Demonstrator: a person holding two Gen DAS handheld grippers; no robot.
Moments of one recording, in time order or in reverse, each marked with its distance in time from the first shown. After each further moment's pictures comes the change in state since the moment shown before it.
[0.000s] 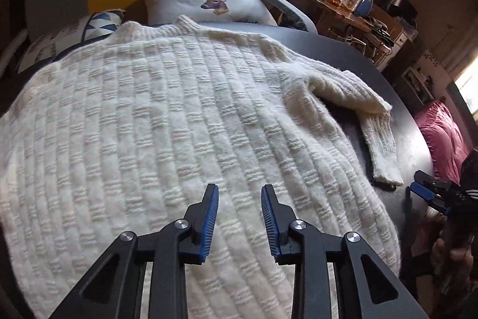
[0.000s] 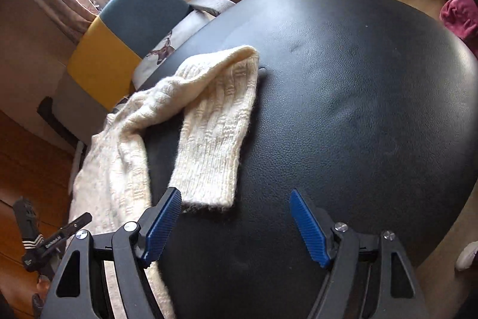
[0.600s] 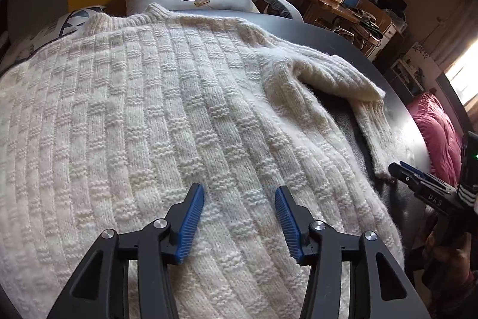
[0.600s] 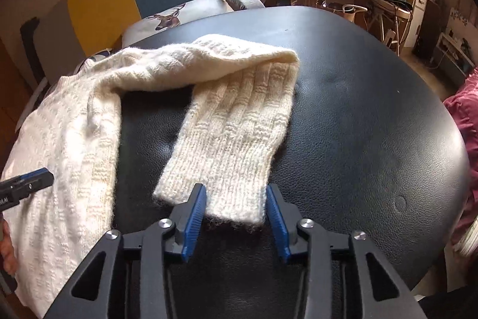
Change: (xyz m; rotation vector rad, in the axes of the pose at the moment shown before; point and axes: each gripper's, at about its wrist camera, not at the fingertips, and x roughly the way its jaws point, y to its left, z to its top) left arm 0.025 -0.013 -0.005 0.043 0.004 -0.041; right arm 0.024 0.039 -0.007 -0.265 -0.003 -0.198
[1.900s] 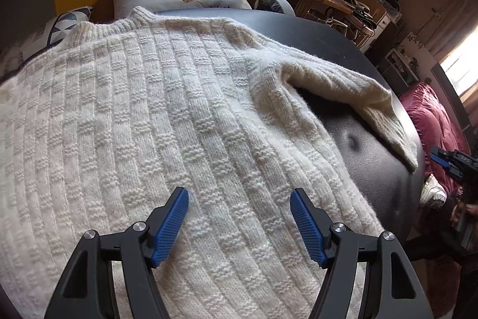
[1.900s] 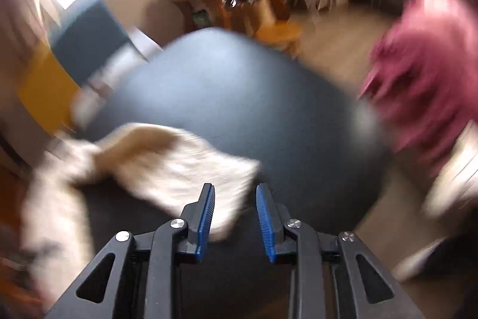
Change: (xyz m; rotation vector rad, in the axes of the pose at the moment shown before) left arm 0.000 -0.004 0.025 0.015 0.063 -0.023; right arm -0.079 -0.187 0.009 0.548 -0.050 0.150
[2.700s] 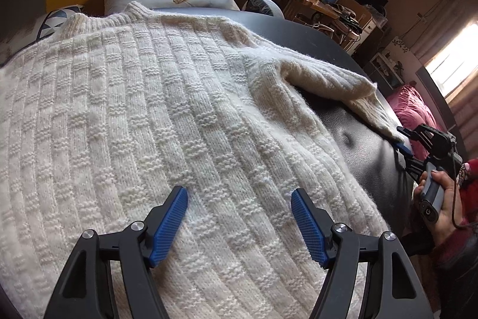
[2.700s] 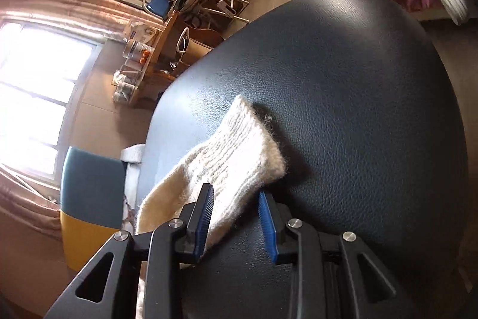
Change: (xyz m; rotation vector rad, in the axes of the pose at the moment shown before) left arm -0.001 0.020 -0.018 0.016 -0.042 -0.108; right arm 0.050 0.000 -0.024 0.495 -0.325 -0.016
